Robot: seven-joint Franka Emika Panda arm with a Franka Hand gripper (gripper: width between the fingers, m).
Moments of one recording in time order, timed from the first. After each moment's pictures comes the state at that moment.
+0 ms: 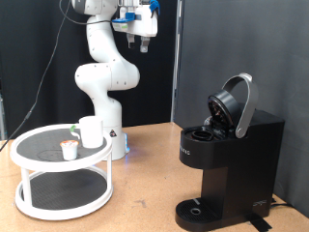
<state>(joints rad) -0.04 -0.78 0.02 -2.35 0.03 1.58 2.33</state>
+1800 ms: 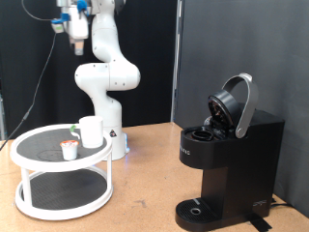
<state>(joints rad) -0.17 -0.71 -0.30 -2.29 -0.18 1.58 2.00</state>
